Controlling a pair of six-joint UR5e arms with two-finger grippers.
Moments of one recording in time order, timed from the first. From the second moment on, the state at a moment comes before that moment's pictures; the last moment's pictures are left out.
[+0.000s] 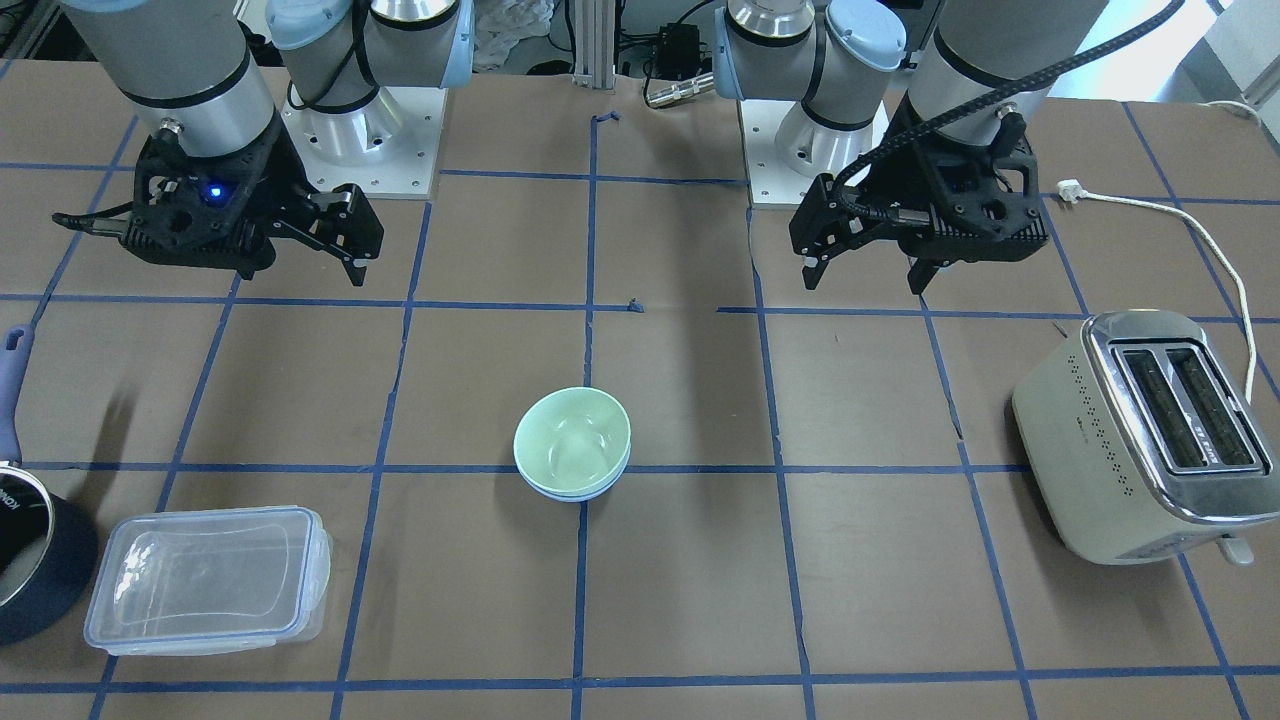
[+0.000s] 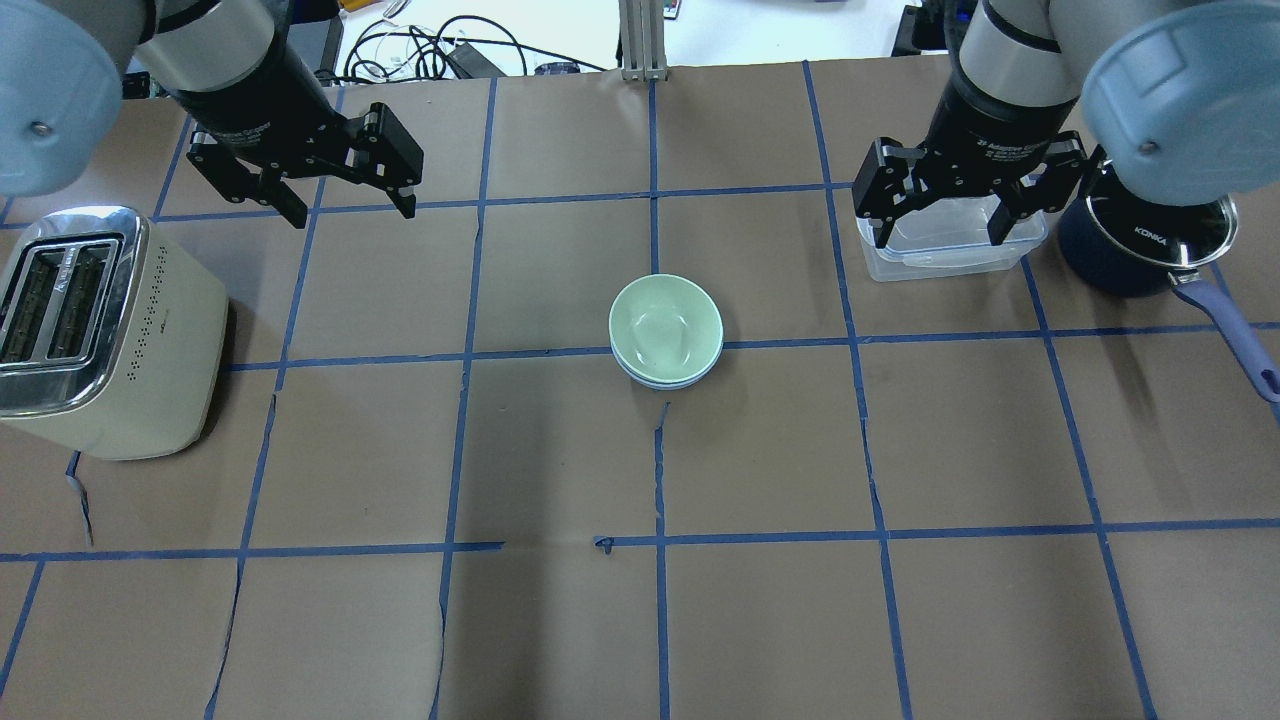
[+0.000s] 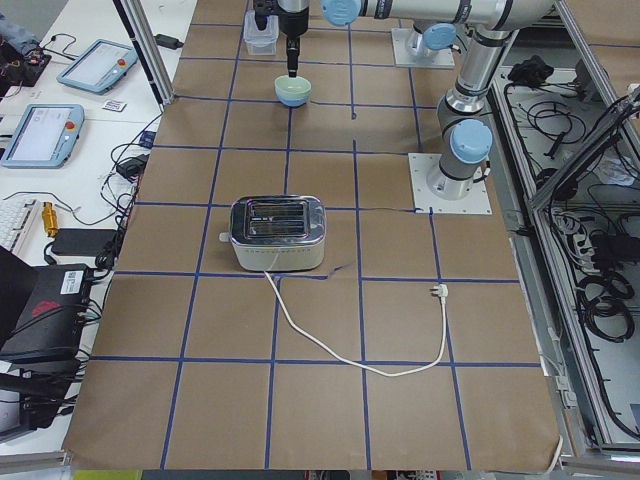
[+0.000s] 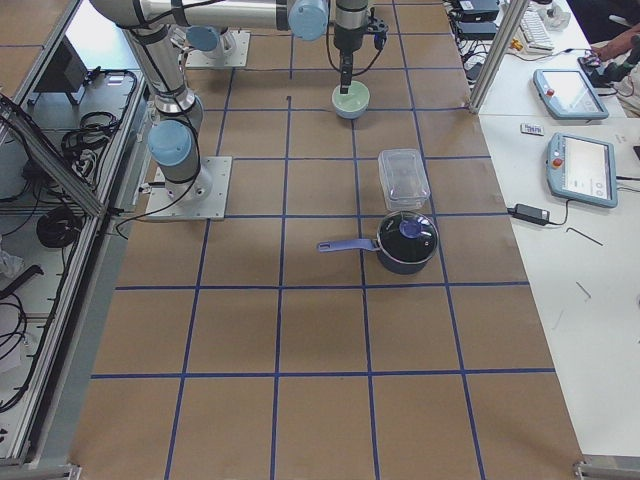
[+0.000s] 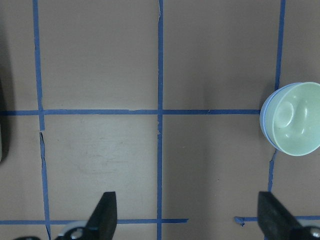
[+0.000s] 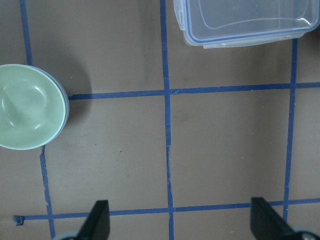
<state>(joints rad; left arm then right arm) -1.57 -1.61 -1.50 -1.59 1.56 -0.02 1.58 -1.55 1.59 -1.60 -1.60 0.05</state>
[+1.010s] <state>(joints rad) -1.57 -1.60 -1.50 -1.58 1.57 -0.01 1.55 -1.58 1.55 -1.52 -1.59 0.06</state>
